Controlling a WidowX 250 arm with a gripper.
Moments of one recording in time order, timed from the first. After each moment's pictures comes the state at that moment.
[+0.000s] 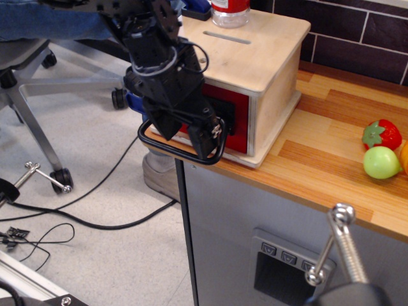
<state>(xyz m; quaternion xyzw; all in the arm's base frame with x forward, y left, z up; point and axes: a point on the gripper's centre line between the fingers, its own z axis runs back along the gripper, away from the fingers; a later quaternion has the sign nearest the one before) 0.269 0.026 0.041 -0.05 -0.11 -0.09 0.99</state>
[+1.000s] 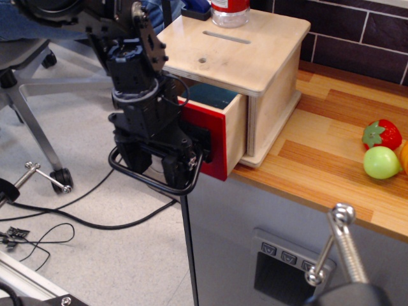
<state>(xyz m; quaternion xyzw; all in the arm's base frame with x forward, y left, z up) 0.215 0.032 0.025 -0.06 0.02 -0.05 1.00</state>
